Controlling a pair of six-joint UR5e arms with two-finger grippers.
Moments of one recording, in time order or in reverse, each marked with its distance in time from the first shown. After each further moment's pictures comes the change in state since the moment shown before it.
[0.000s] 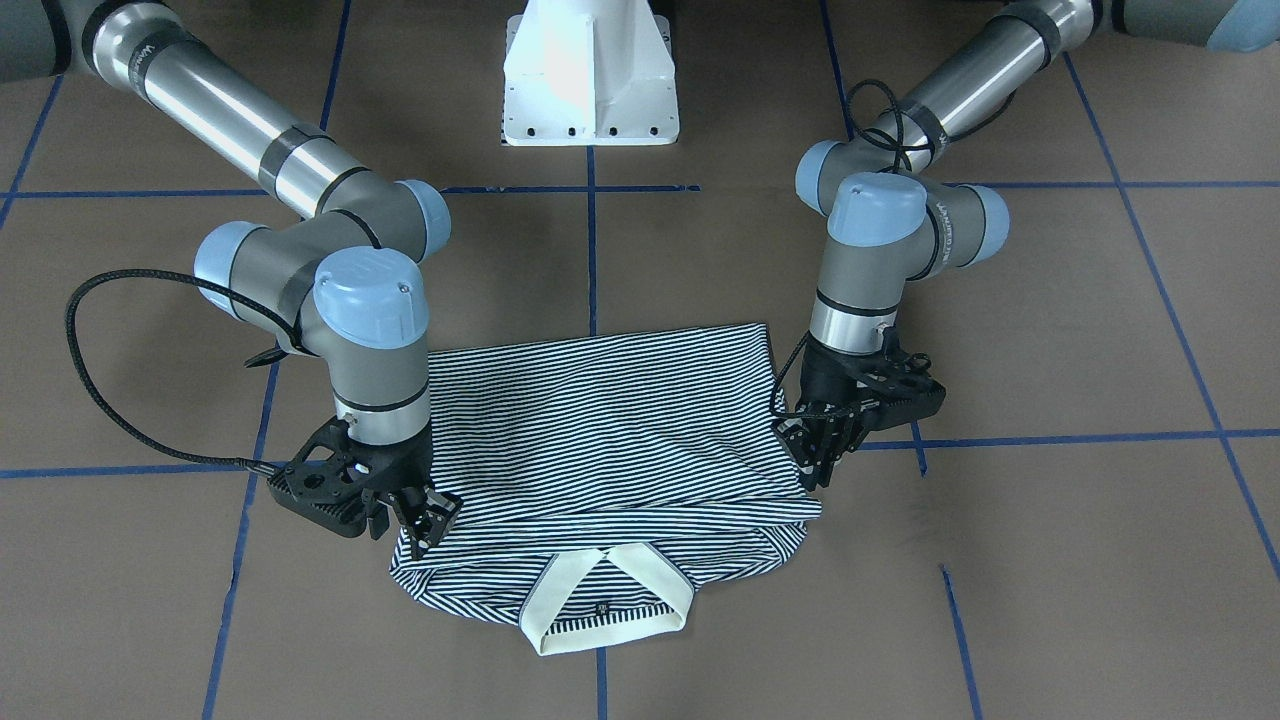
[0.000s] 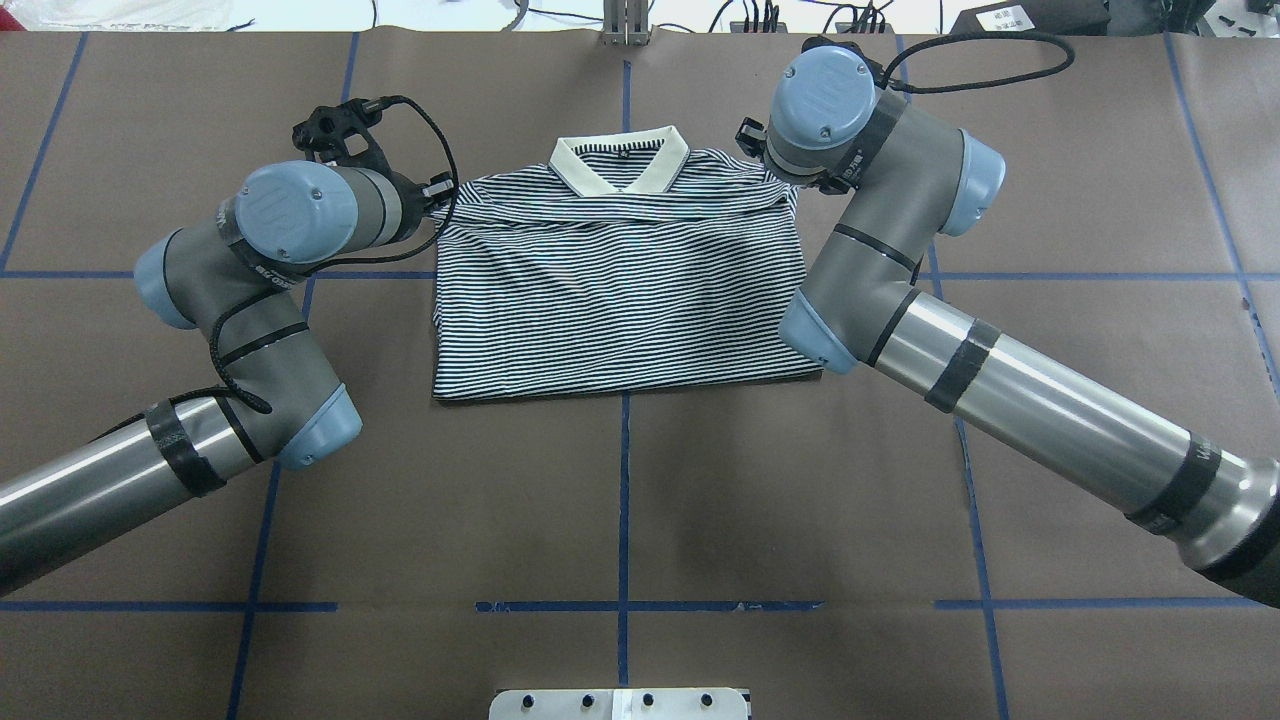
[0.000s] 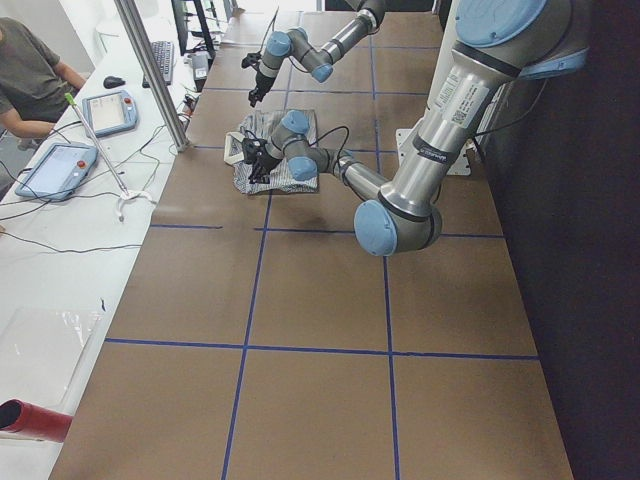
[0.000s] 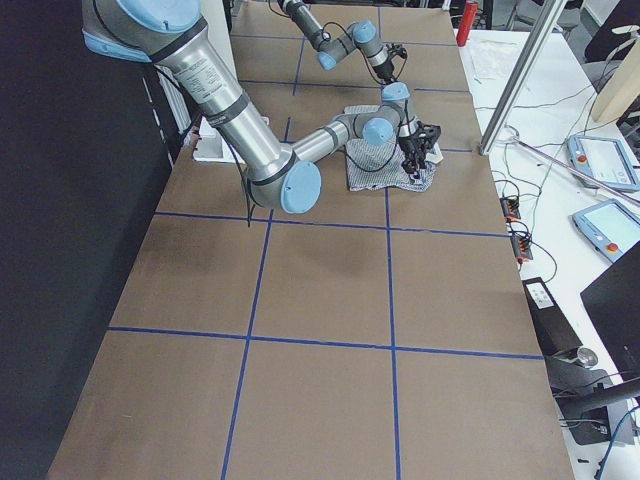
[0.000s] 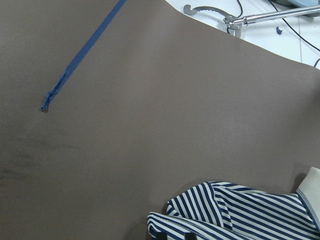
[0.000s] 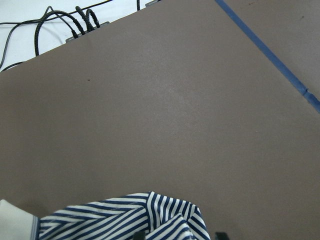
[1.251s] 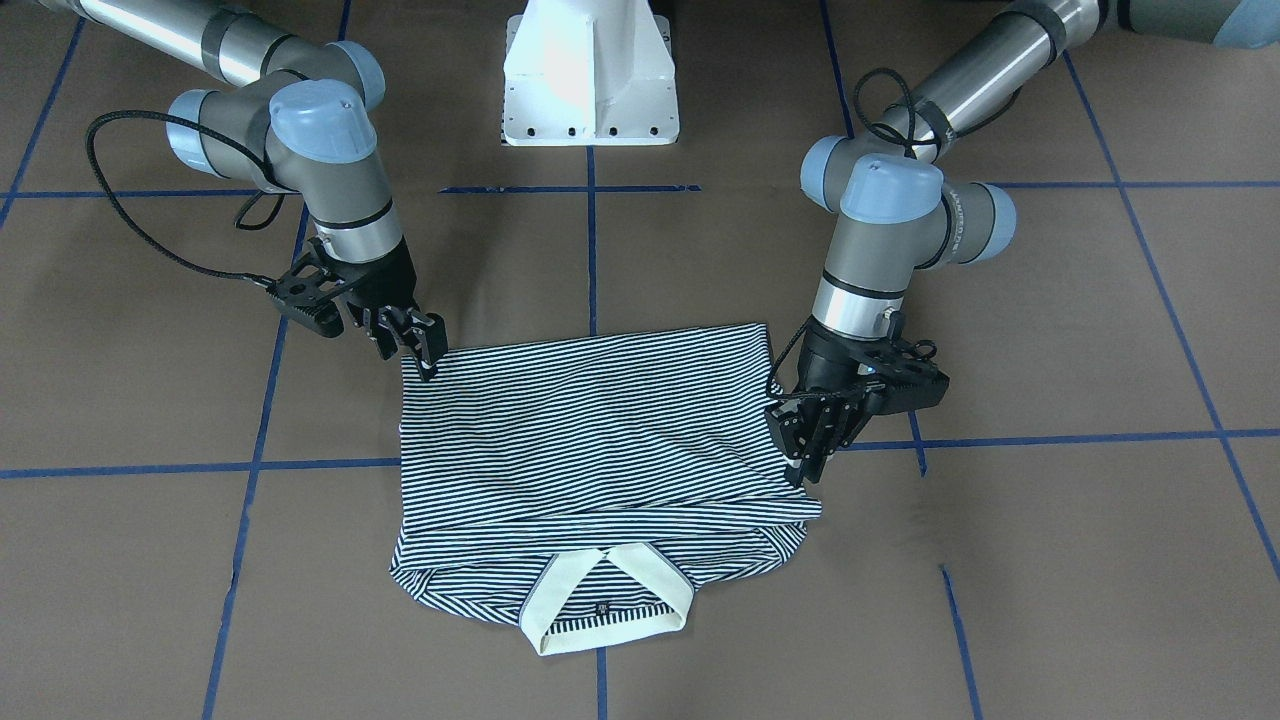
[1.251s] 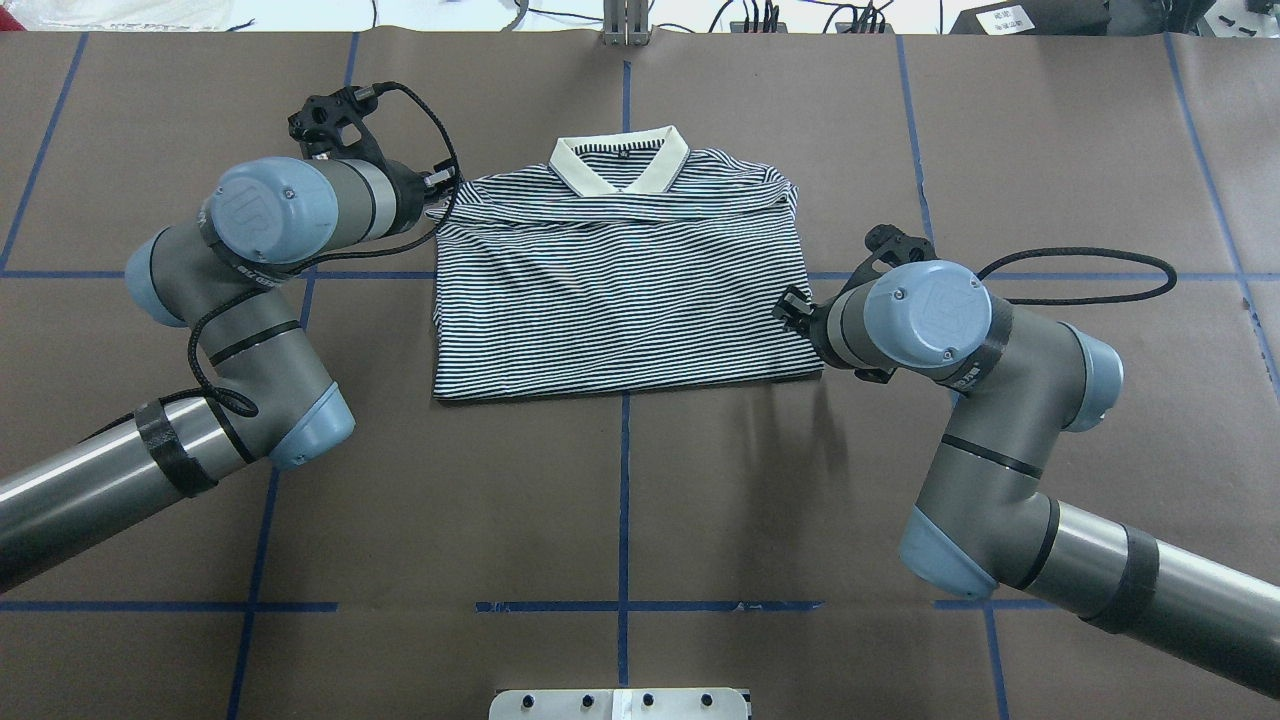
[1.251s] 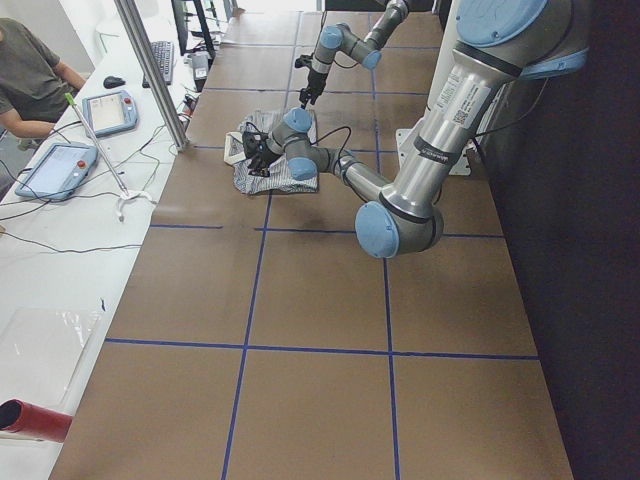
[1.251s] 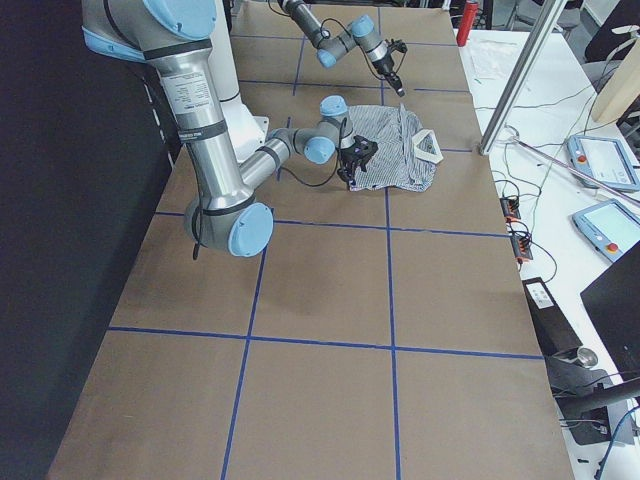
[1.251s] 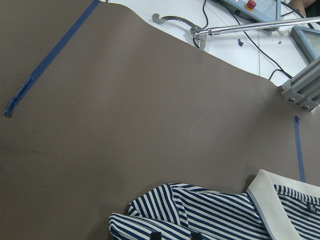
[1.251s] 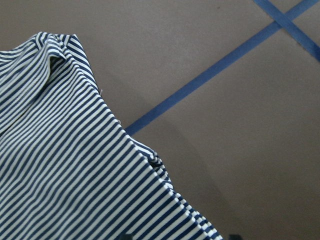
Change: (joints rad) left arm -0.004 0.011 -0.021 -0.085 -0.005 -0.007; right arm -0.204 -0.352 0.418 0.000 0.006 0.289
